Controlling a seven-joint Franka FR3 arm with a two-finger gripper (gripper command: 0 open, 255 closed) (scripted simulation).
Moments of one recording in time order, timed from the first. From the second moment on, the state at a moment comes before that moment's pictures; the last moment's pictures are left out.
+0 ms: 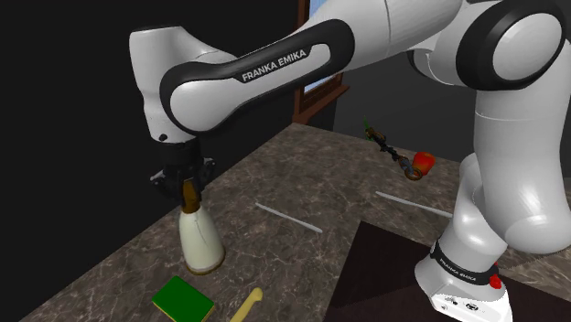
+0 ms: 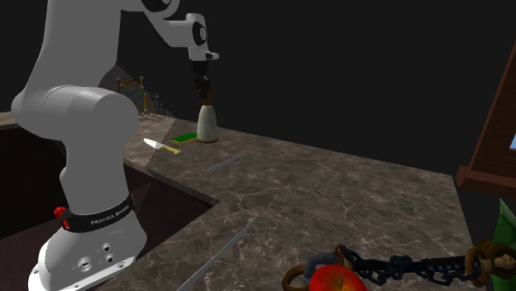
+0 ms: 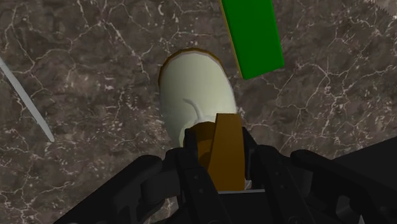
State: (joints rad) arm 0.40 0.36 0.24 -1.59 -0.09 2.00 0.84
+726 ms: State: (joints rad) arm 0.40 0.36 0.24 -1.59 -0.09 2.01 0.84
